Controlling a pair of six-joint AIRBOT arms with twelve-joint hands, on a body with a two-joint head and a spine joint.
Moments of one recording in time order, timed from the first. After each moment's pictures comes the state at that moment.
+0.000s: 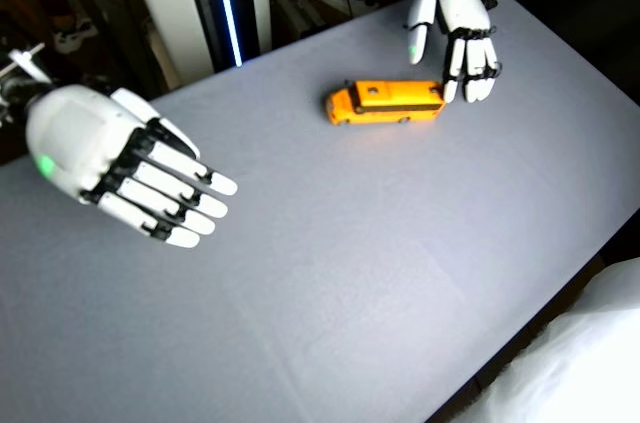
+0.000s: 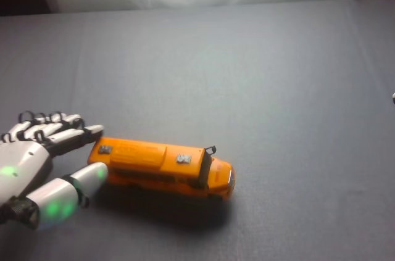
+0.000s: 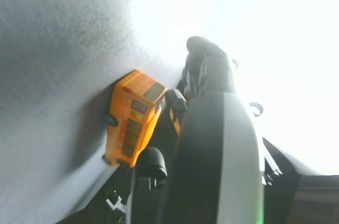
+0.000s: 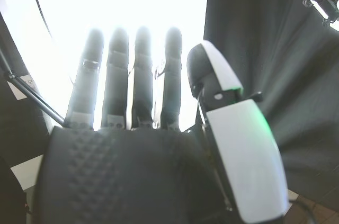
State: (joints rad) left arm 1.31 -0.86 0.87 -0.60 -1.27 0.99; right arm -1.48 -0.87 0.99 0.37 1.40 -0.57
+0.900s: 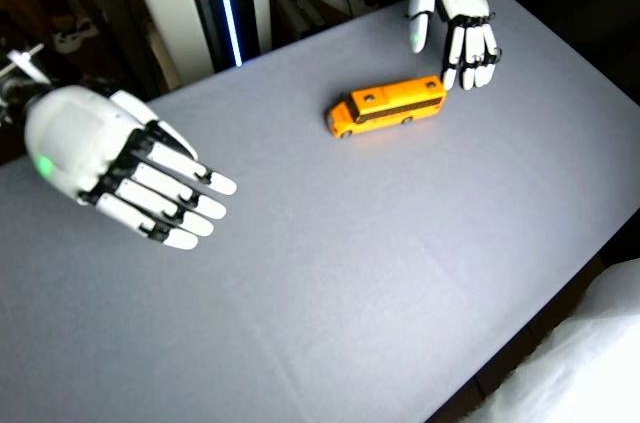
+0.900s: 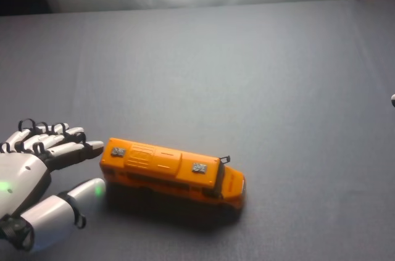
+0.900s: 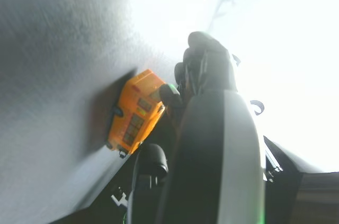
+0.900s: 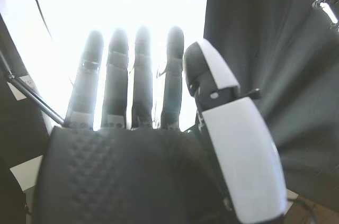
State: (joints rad) left arm 1.35 -0.81 0.80 -0.50 -1.32 0.99; right arm -1.48 -0.87 0.99 0.37 1.39 -0.57
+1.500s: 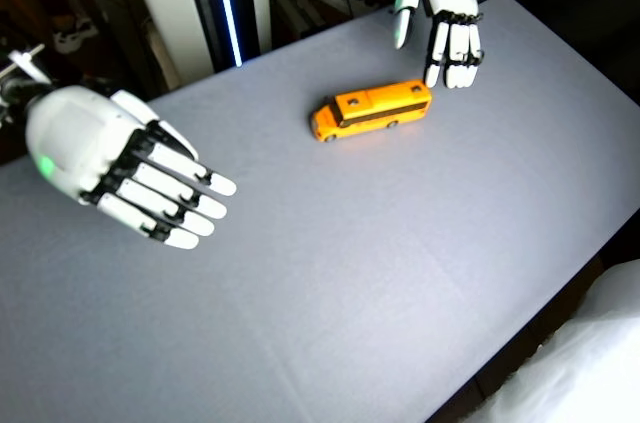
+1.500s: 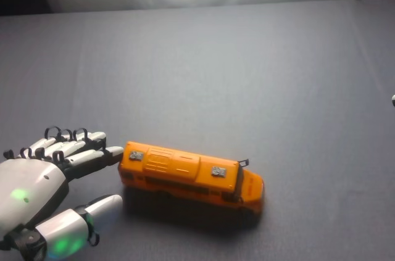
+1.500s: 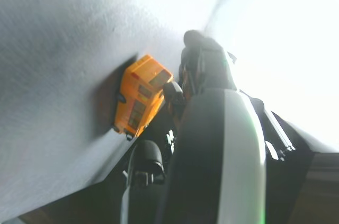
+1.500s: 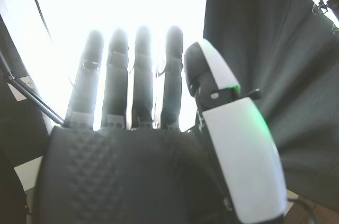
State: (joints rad) left arm 1.34 -0.81 0.79 -0.41 -1.27 0.99; right arm -1.48 -0.87 0.99 0.37 1.39 -0.57
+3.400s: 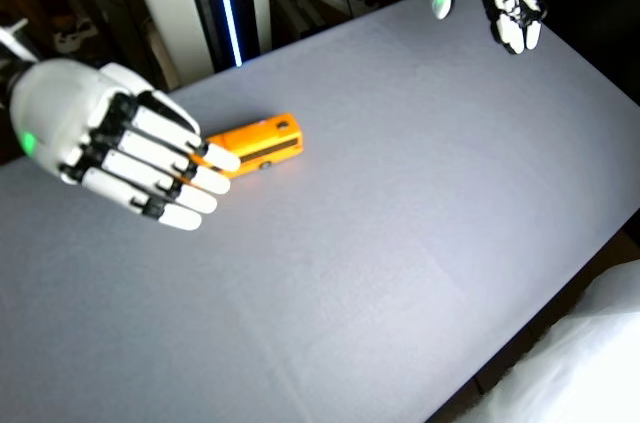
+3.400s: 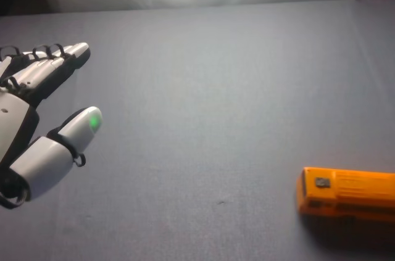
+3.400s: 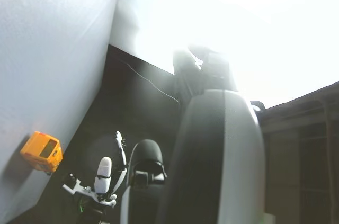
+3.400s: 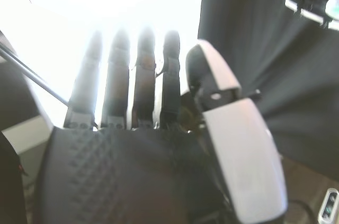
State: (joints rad) left arm 1.25 -0.82 0.82 -0.45 -1.61 0.94; right arm -1.44 -0.86 0.98 0.35 1.62 -0.55
